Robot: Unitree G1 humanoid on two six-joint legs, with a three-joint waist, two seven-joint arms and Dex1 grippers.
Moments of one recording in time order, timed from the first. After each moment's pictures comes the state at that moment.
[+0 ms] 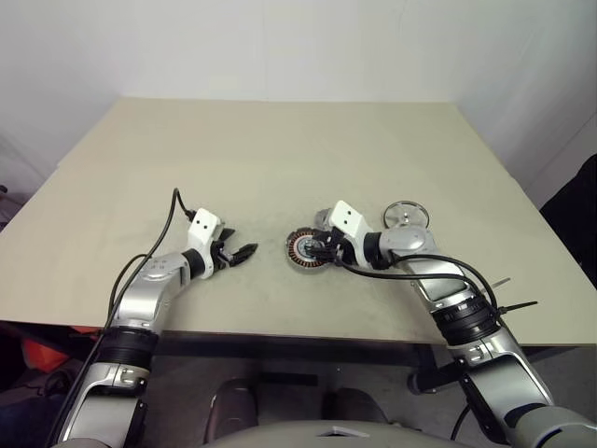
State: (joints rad) left arm -0.32 0.38 -0.01 0.23 -0.24 0.36 -0.70; right arm -0.50 -0.41 0.29 0.04 0.03 0.55 0.93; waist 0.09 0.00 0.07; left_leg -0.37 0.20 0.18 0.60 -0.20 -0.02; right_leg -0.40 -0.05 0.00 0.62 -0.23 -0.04
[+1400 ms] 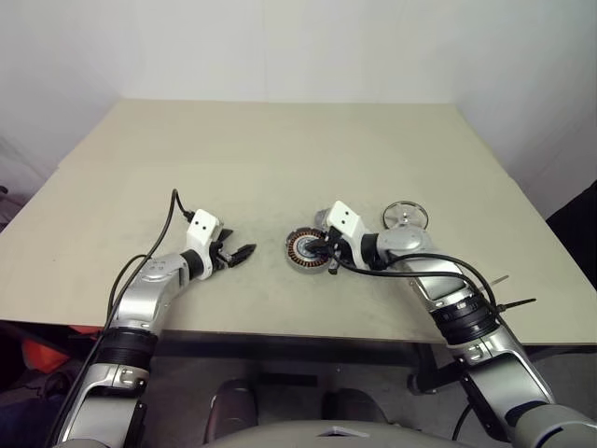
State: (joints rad) left arm -0.31 0.38 -0.01 0.24 -0.23 0.35 -0.68; right arm -0.51 -0.41 0.31 0.05 0.08 0.59 0.89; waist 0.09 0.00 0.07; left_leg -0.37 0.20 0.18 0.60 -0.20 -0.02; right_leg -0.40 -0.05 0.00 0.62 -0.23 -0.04
